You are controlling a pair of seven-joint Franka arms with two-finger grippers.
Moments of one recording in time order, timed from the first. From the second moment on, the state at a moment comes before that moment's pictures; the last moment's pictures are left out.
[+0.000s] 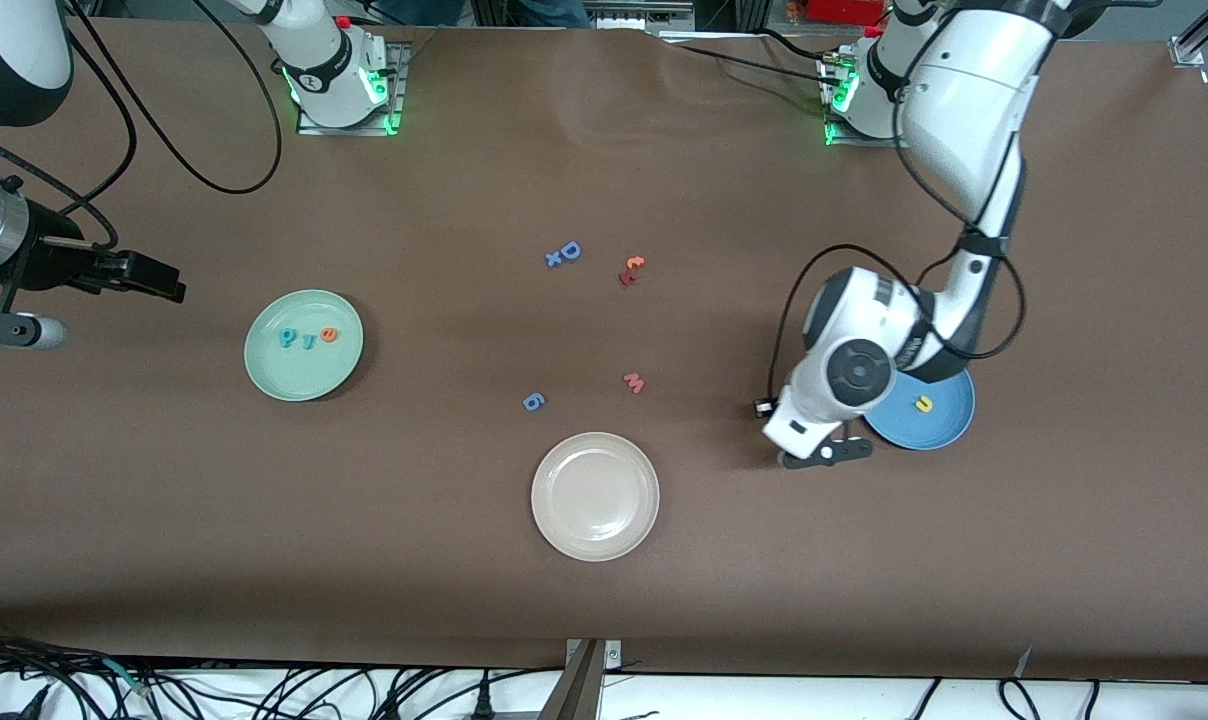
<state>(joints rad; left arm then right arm) -0.28 0.69 -0.03 -1.56 0.00 2.09 -0.44 0.21 0.22 -0.20 -1.41 0.05 1.50 0.12</state>
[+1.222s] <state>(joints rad) 0.01 0.60 -0.03 -1.69 0.00 2.03 0.03 0.22 0.22 -0.20 -1.42 0.05 1.51 0.14</state>
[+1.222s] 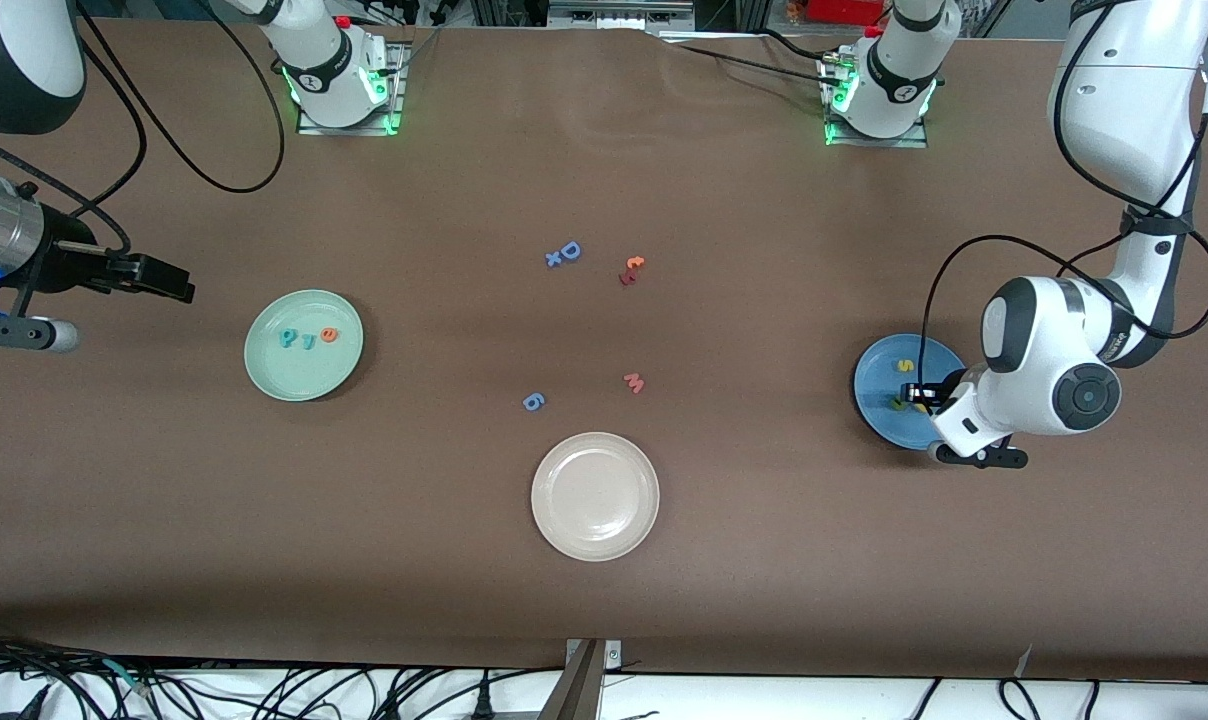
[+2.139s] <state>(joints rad) 0.01 0.56 -0.06 -1.64 0.00 1.97 0.03 0.22 0.22 -0.20 -1.44 0.05 1.52 0.14</state>
